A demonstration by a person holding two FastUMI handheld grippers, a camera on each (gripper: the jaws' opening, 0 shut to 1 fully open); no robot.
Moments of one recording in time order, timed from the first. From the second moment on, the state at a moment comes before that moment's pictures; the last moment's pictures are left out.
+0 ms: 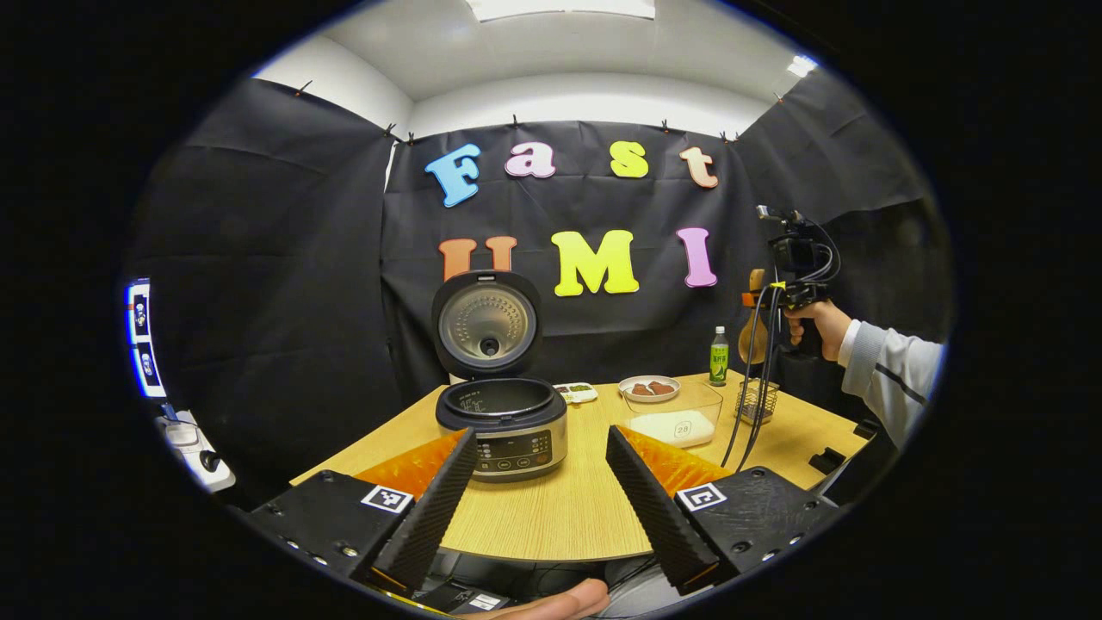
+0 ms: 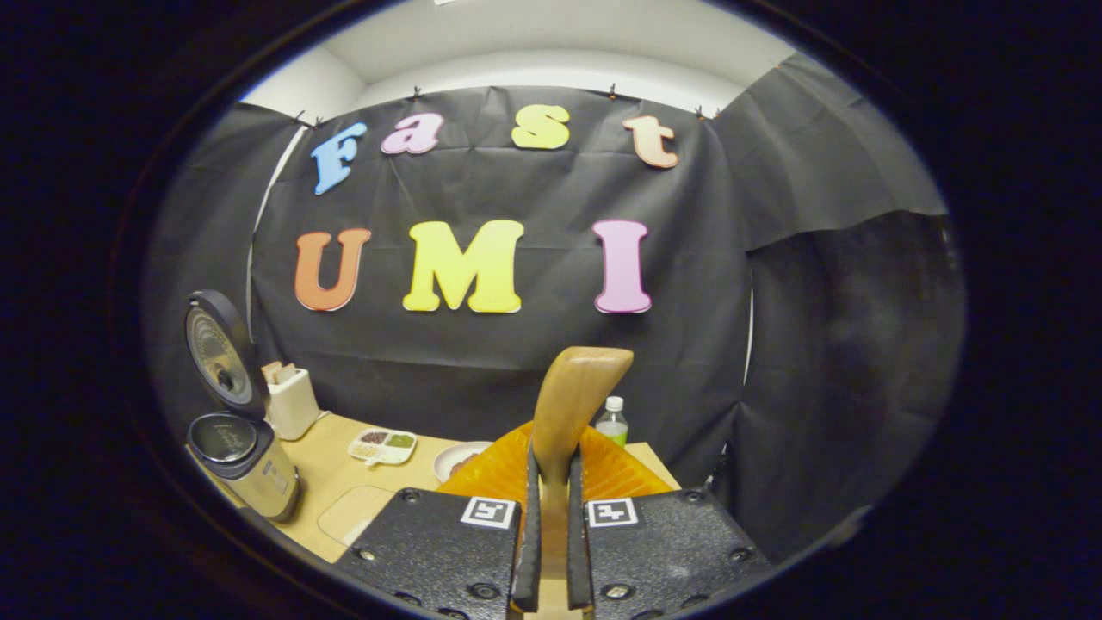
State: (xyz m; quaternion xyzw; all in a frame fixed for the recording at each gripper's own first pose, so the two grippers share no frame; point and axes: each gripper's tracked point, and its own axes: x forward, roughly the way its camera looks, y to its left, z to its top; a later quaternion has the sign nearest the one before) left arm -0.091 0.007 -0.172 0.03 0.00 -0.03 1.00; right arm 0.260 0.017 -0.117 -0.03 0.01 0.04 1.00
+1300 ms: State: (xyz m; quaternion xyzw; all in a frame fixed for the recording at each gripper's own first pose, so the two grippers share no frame) left arm -0.076 0.002 -0.194 0.03 0.04 -0.02 1.00; right arm 0.289 -0.053 -0.199 -0.04 0.05 -0.03 1.00
